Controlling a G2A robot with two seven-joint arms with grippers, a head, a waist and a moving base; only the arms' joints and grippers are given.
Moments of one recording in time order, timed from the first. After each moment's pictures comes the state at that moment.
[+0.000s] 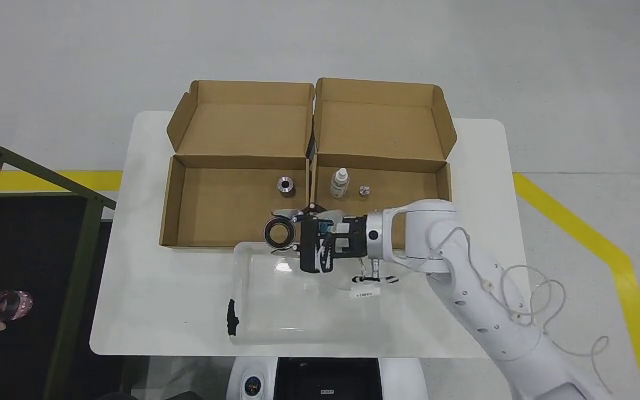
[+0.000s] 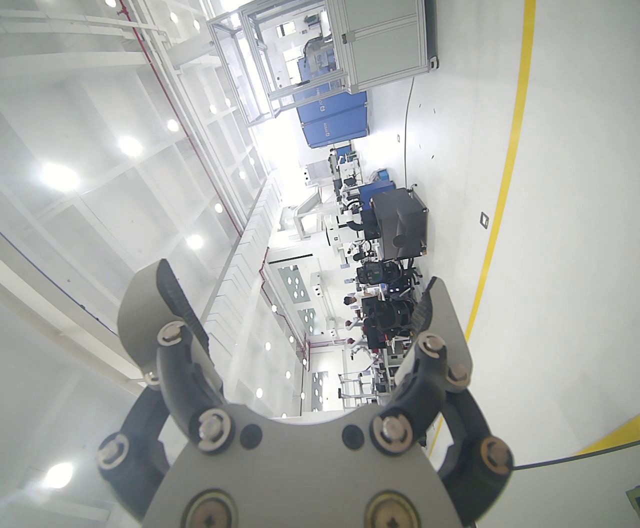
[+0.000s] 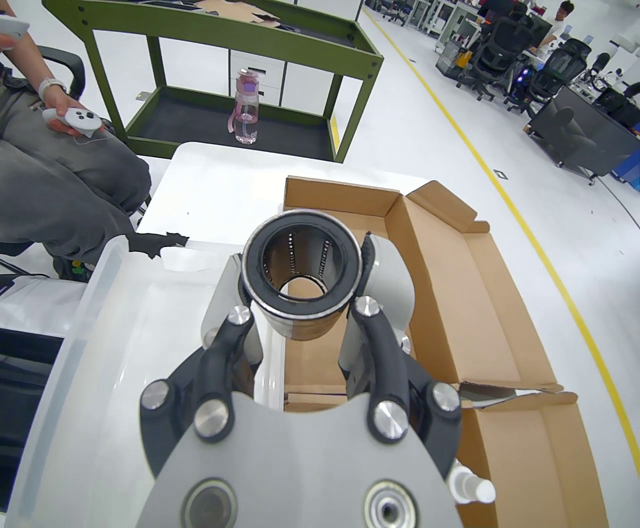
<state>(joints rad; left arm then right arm) -0.29 -0.19 -0.48 -1.38 1.96 -0.31 0.15 -0.93 -1.24 0.93 -1.79 -1.23 -0.89 0.30</state>
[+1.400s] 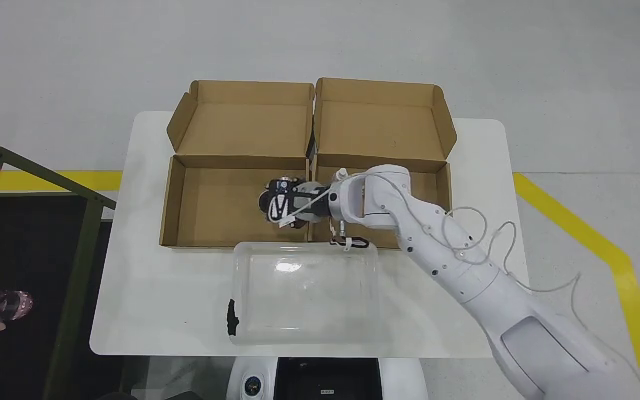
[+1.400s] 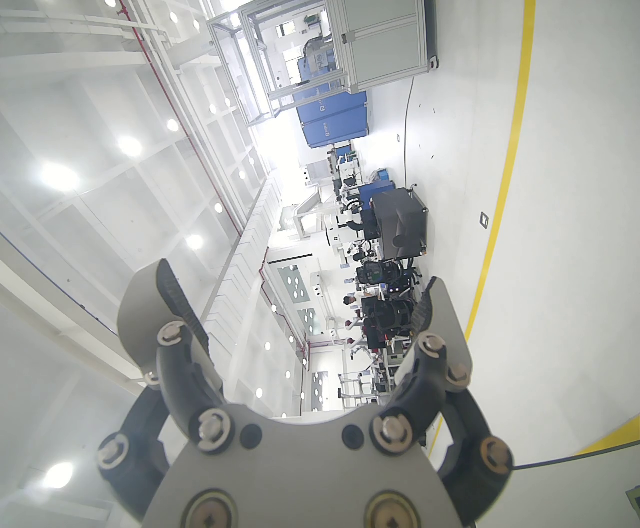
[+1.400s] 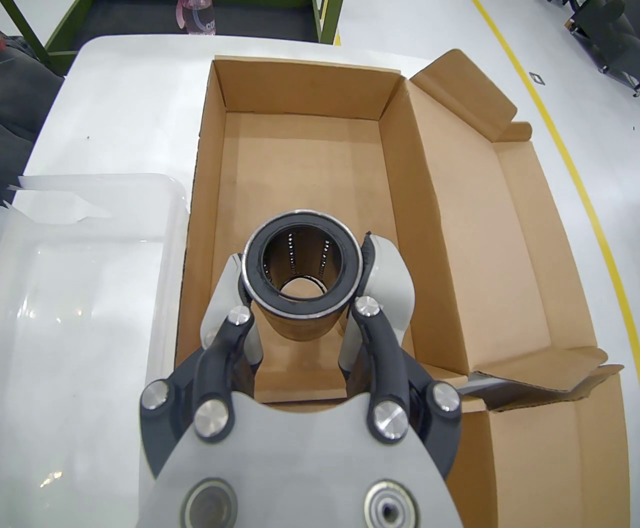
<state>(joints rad) -0.29 -0.19 -0.48 -1.38 1.96 -0.31 0.15 -0.60 -1.37 0.66 -1.31 -1.24 -0.77 0.34</state>
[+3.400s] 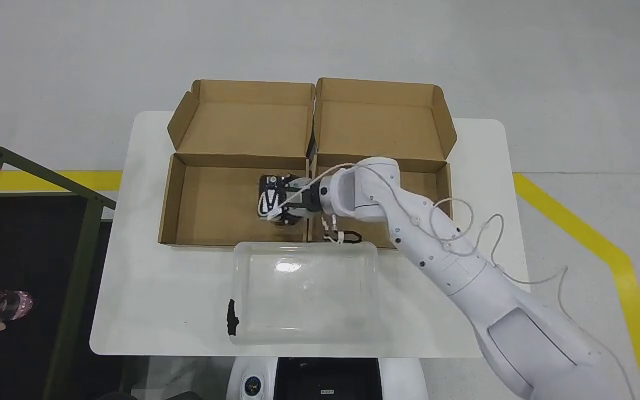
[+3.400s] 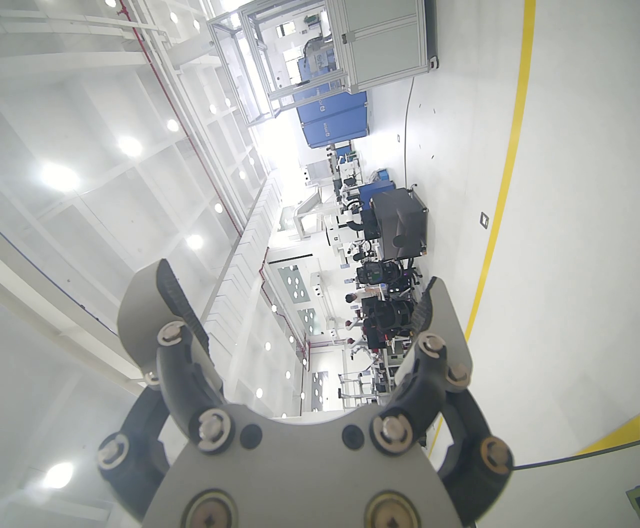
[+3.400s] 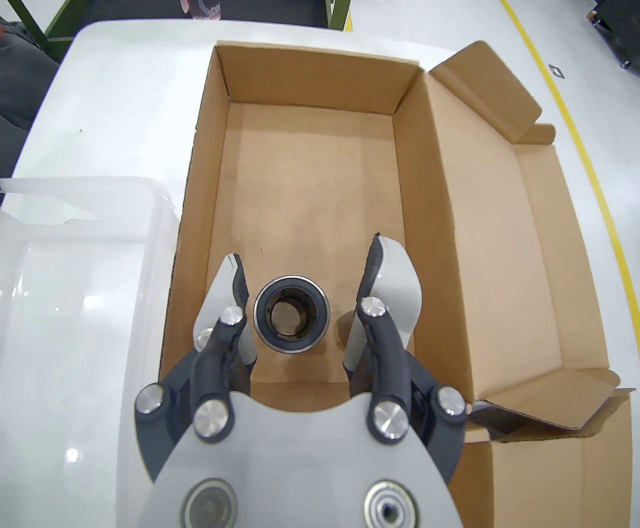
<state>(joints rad) -0.29 -0.19 -0.48 -1.38 1.96 -0.31 0.15 -0.59 -1.43 0.70 -1.26 -1.24 -0.82 0.35</state>
